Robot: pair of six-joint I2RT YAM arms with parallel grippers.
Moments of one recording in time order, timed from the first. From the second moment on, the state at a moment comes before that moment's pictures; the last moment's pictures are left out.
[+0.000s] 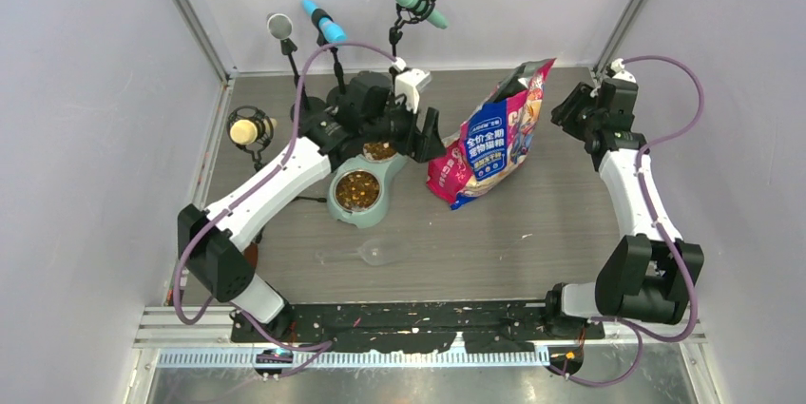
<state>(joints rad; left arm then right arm) -0.70 1.56 1.48 -0.46 0.36 -0.23 -0.17 1.36 1.11 -0.27 -0.11 0.43</state>
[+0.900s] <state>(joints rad) -0.80 1.79 1.71 -0.38 0.20 -0.17 -0.17 1.24 1.19 -0.41 -0.12 0.33</state>
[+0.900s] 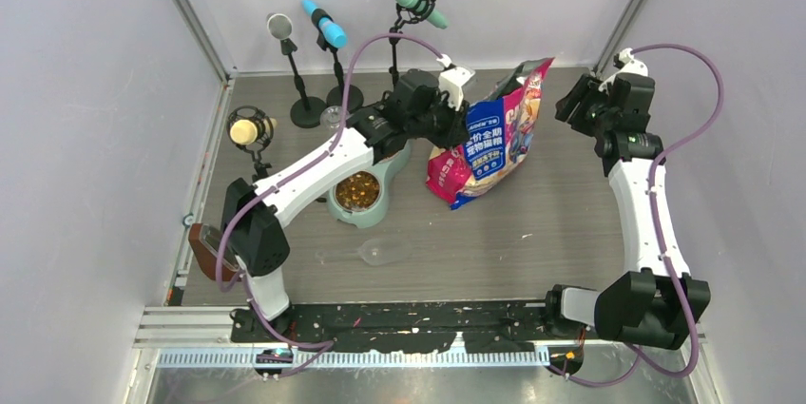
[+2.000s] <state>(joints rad) -0.60 1.75 1.89 -0.76 0.71 0.31 0.16 1.34 1.62 -0.72 -0.78 -0.53</state>
